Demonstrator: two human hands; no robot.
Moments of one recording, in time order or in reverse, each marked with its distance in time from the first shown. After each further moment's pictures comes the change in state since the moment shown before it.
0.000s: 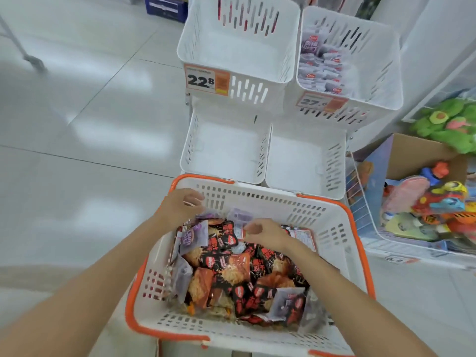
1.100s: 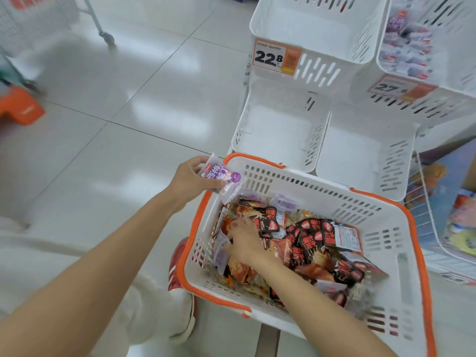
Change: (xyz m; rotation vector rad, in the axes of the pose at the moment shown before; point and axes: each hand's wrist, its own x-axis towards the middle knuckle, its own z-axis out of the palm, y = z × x) left_hand -0.044 -0.022 -0.059 -0.400 0.185 -0.134; right_hand 0.015 -0.060 0.160 -0.611 -0.031 -0.287
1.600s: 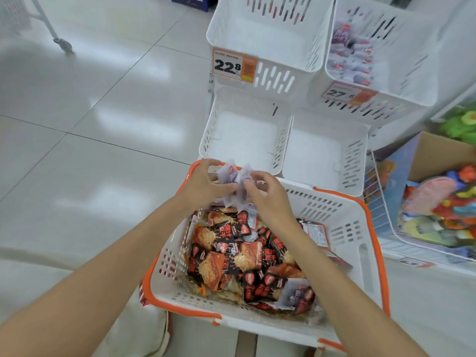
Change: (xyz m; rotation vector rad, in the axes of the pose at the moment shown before) left_hand 0.012 0.018 0.078 -0.013 -0.199 0.115; right_hand -0.062 0.032 -0.142 0.742 0.613 0.047
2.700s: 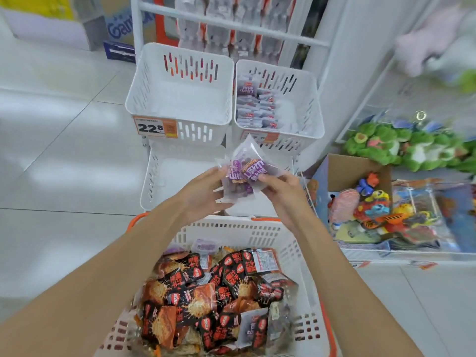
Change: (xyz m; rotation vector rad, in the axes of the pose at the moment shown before) left_hand 0.027 0.135 0.105 -0.426 -0.418 -0.100; right_hand 0.018 -0.043 -0.173 0.800 0.213 0.068
